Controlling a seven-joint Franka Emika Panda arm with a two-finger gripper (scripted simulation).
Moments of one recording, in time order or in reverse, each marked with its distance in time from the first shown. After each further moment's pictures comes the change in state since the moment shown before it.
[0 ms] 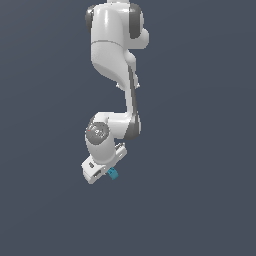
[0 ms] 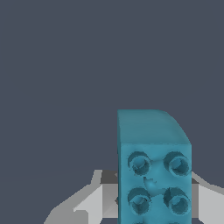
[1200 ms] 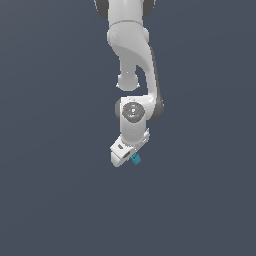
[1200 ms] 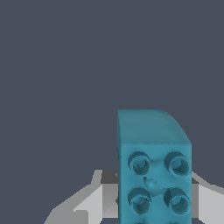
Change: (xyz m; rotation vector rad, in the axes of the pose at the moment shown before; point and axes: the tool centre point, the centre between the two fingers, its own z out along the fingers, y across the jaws) arm 0.030 -0.114 -0.028 0.000 0.000 0.000
